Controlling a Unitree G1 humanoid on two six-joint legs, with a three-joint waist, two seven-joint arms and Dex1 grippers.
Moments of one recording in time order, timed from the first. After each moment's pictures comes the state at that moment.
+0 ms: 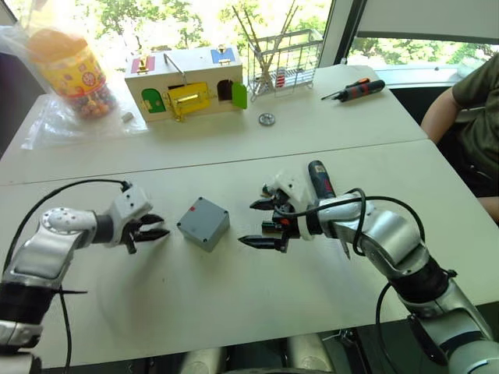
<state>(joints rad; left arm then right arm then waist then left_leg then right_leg) -0.17 0.94 0.00 -0.06 -0.28 0.50 -1.09 -0.61 -0.55 0.42 -0.28 0.40 0.84 0.76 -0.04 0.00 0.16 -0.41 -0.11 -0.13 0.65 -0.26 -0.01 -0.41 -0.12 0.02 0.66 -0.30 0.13</state>
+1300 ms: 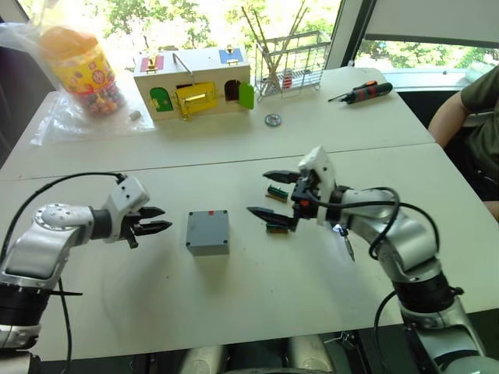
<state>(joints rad) -0.28 0.92 0.05 -0.08 -0.35 0.59 -1.05 -0.47 -0.57 0.14 -0.38 0.39 0.68 0.82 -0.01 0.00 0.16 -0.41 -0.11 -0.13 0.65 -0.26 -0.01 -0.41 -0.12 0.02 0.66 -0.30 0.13</state>
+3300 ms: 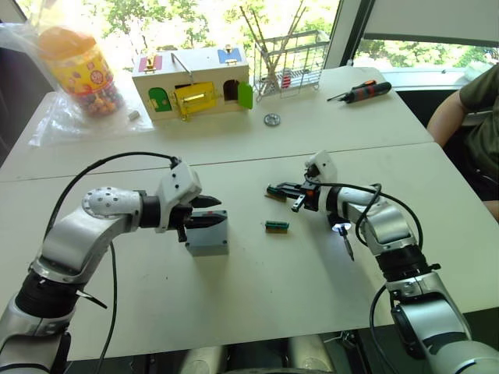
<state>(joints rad) -0.41 0.79 -0.10 -0.37 -0.47 0.73 -0.96 -0.59 -0.45 0.16 0.19 0.20 0.49 0.79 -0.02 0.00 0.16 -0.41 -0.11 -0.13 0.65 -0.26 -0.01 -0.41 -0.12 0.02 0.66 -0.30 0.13</state>
